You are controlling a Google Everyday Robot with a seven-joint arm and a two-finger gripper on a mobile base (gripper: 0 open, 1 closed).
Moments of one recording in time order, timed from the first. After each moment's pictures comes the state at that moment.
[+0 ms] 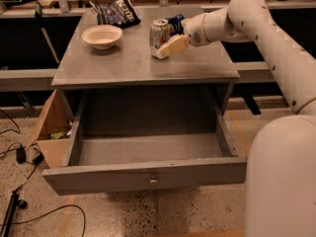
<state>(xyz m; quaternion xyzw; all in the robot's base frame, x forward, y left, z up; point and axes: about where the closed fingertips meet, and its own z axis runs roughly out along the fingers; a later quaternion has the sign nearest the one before) 0.801 -0.057 0.898 -0.46 0.72 0.21 0.49</state>
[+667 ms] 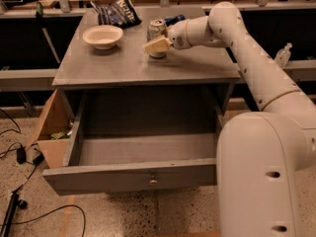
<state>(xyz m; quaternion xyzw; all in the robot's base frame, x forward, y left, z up) 0.837 -0.001 0.872 -0.45 0.70 0.27 0.49</state>
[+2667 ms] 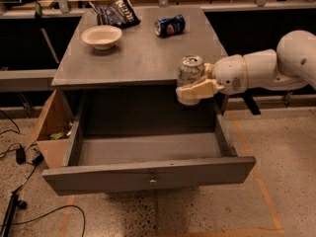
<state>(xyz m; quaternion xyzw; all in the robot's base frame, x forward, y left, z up) 0.578 -0.076 0.880 -0.51 0.64 0.39 0.42</state>
